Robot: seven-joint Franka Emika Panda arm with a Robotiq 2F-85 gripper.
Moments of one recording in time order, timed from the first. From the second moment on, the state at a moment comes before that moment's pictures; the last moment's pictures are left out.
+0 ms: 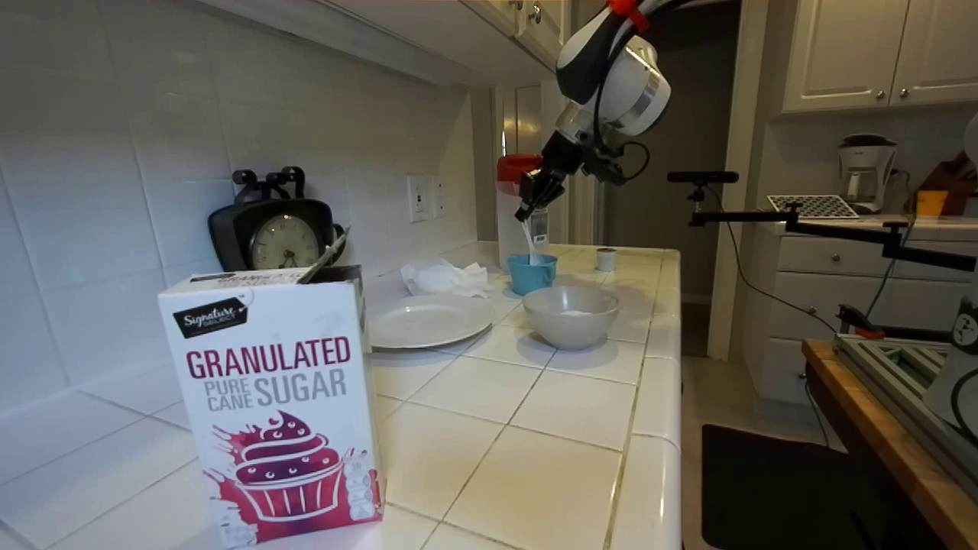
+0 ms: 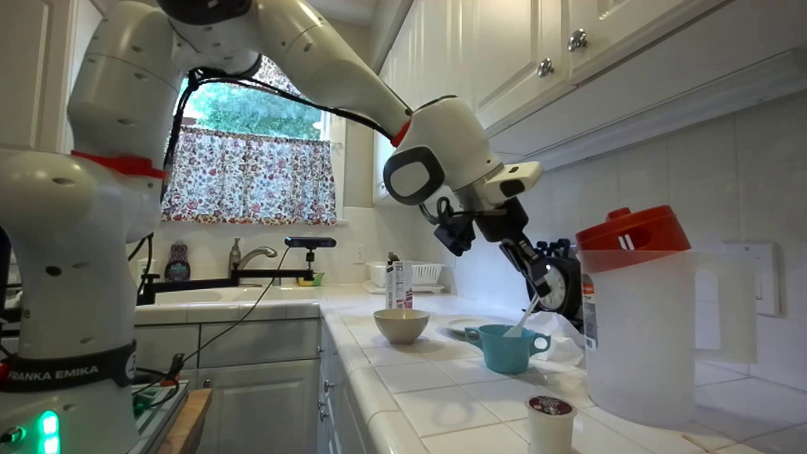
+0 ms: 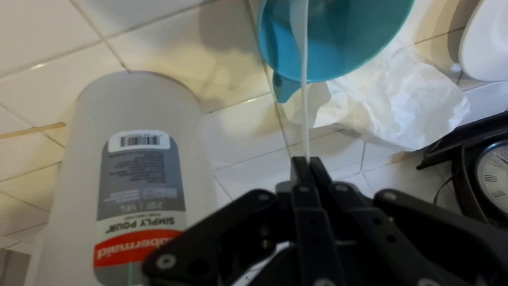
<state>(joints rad) -0.05 0.16 -0.18 -2.21 0.78 2.95 -0.59</state>
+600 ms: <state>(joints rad) 0.00 0.18 -0.20 -2.16 0.58 2.95 -0.47</state>
